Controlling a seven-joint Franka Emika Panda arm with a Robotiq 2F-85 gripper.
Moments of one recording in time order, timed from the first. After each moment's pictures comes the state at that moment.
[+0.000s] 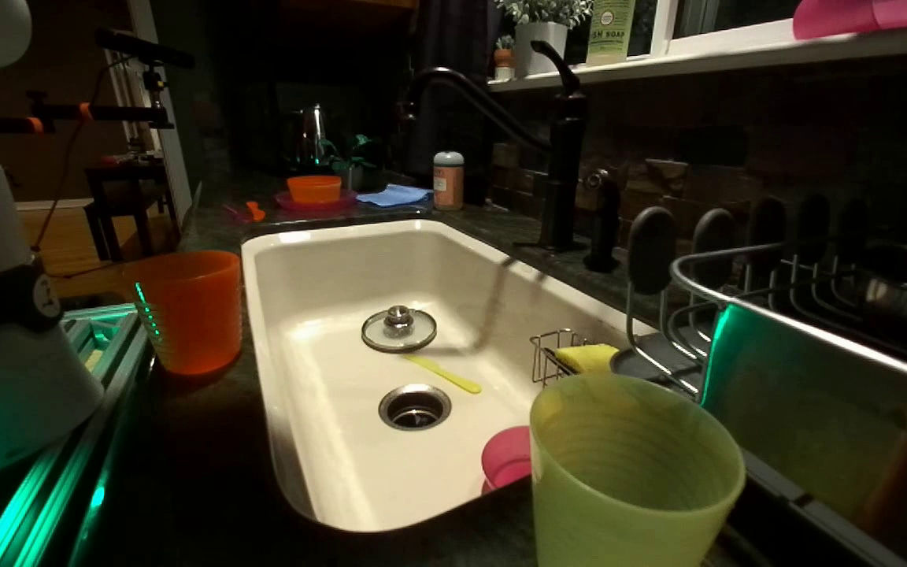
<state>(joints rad) -0.26 0.40 -0.03 -1.39 0.48 2.28 -0.13</state>
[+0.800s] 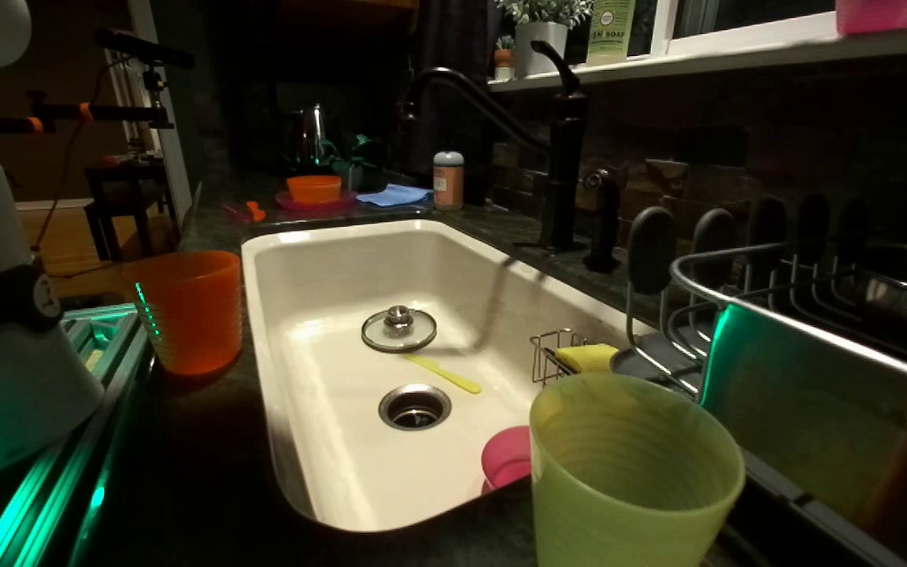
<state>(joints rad) -0.26 0.40 -0.03 -1.37 0.44 2.24 -0.20</state>
